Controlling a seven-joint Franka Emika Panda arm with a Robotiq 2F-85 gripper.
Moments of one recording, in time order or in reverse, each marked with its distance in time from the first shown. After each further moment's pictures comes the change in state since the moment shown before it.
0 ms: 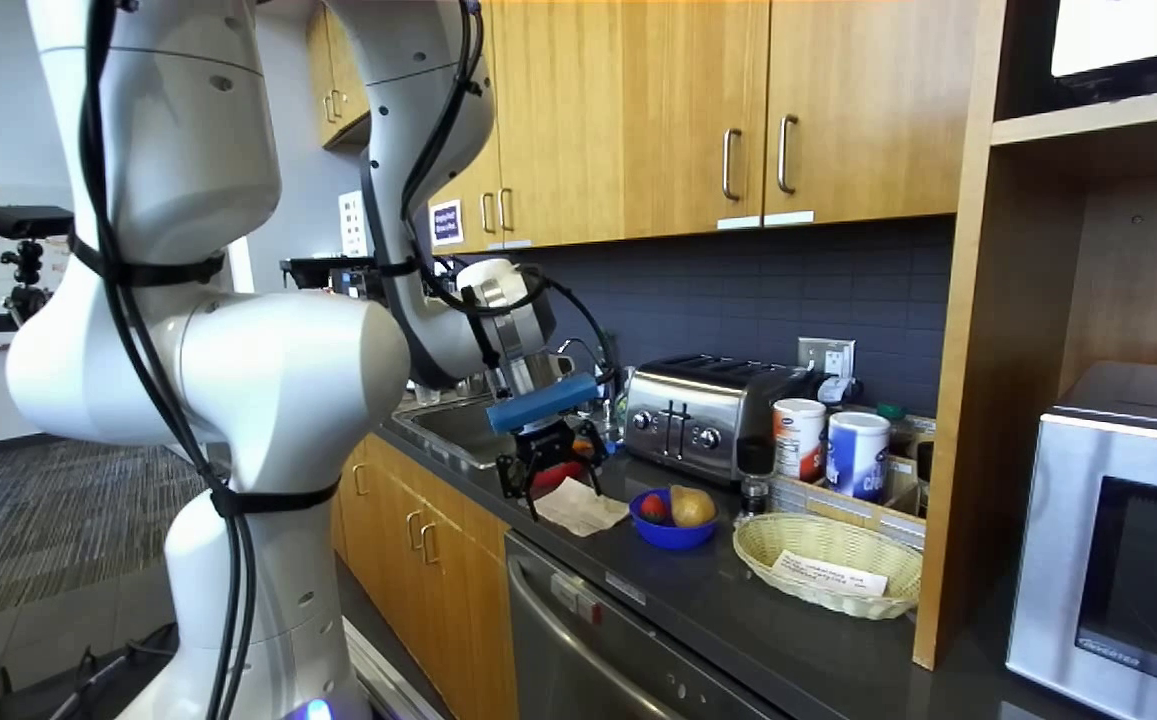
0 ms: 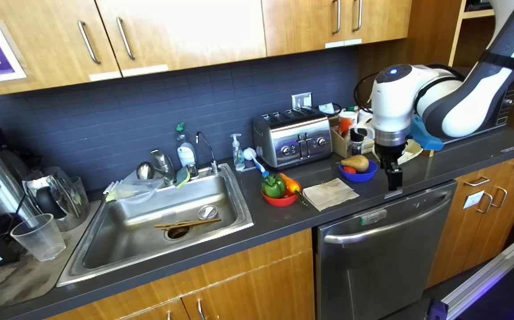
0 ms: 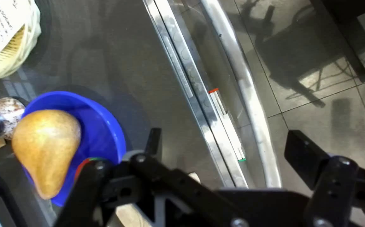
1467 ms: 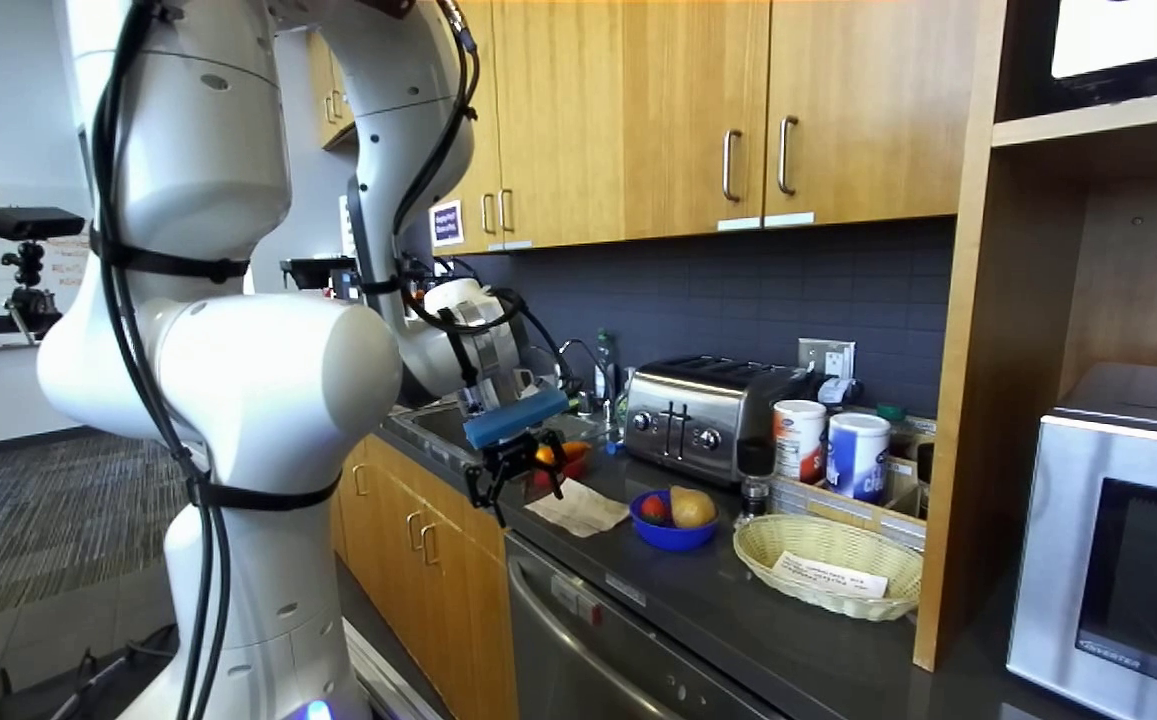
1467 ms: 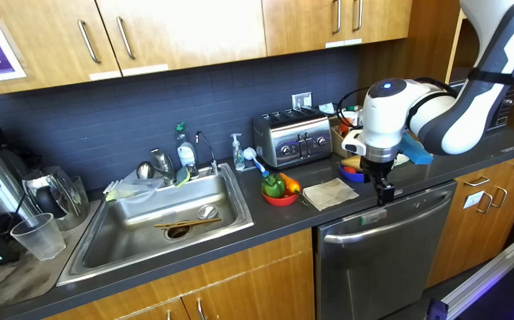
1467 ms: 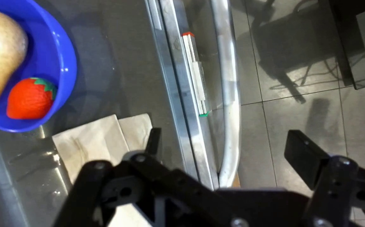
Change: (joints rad) arm -0.269 0.123 0.413 0.004 0.018 0.156 -0.041
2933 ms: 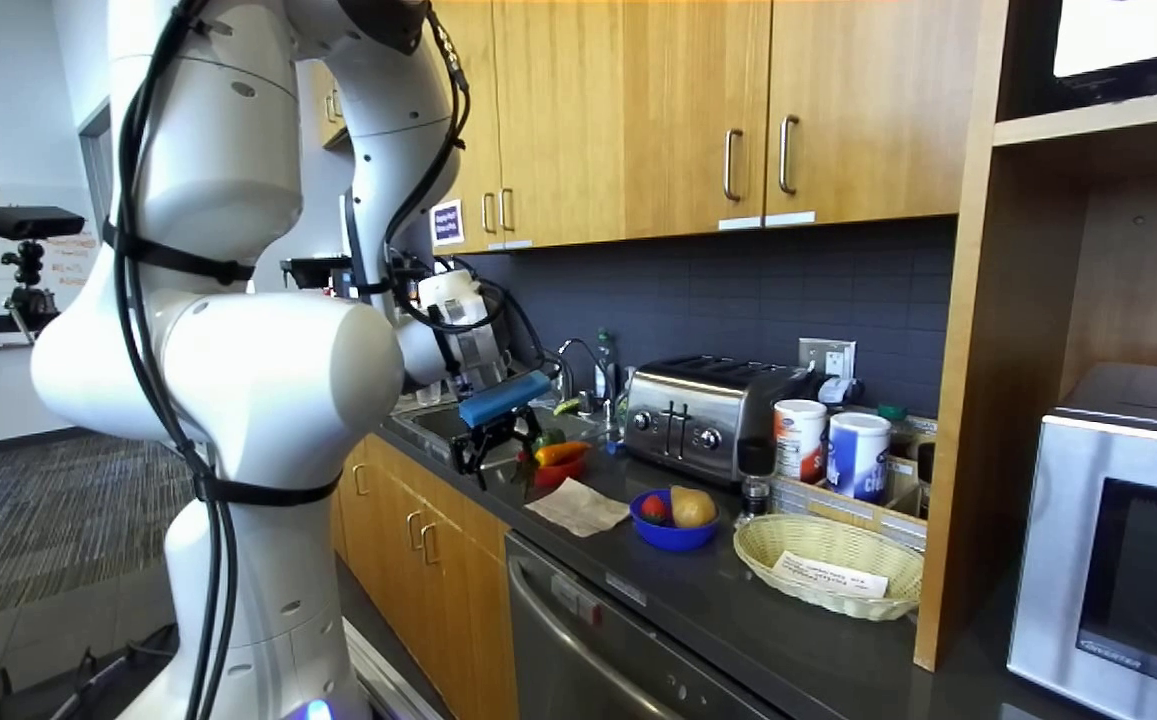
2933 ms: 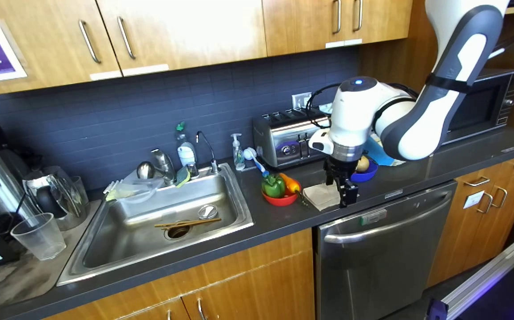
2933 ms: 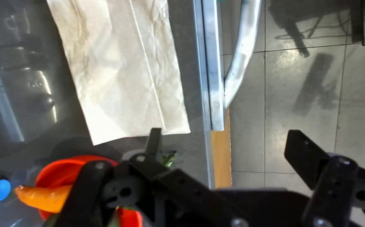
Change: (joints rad) arm 0.049 0.107 0.121 0.148 0.253 0.098 -0.192
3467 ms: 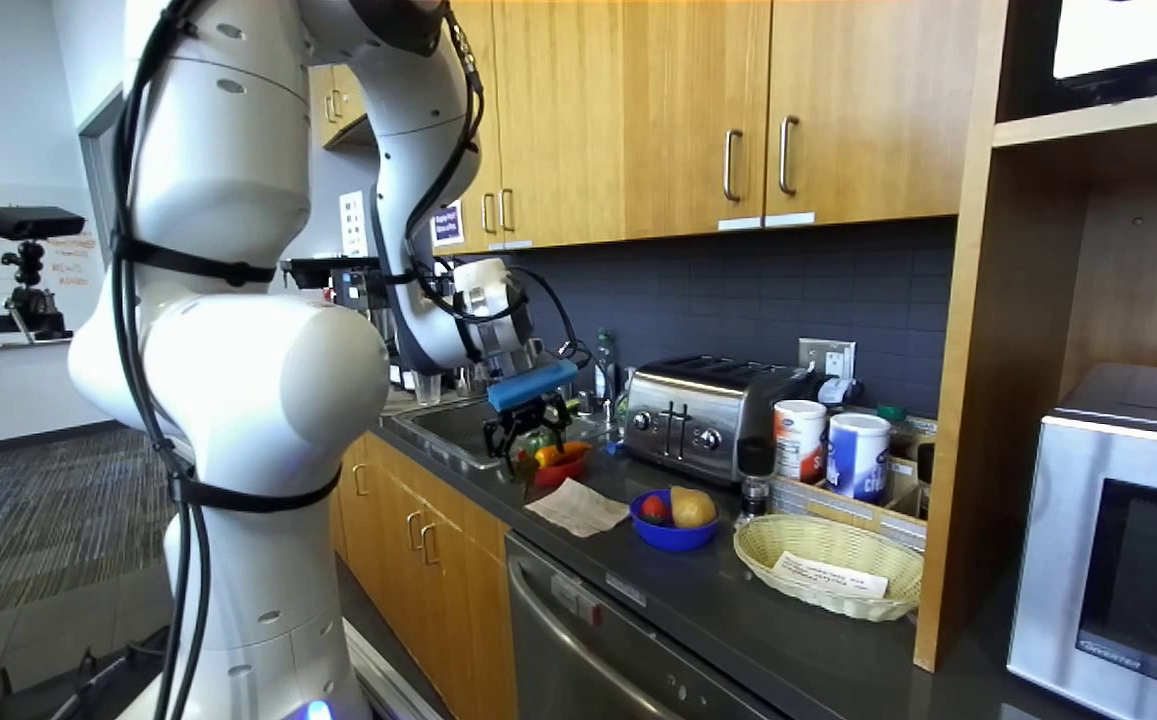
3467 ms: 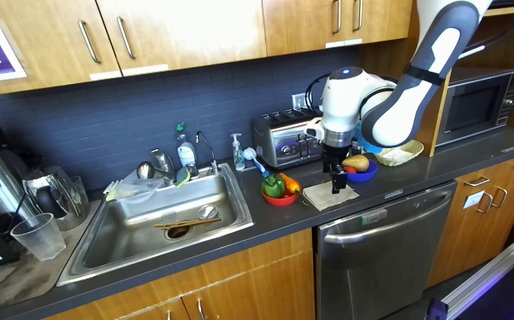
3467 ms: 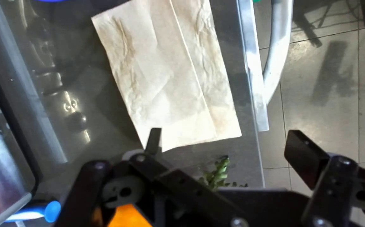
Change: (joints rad) arm -0.268 0.022 0.209 0.099 0.118 -0.078 -0.071
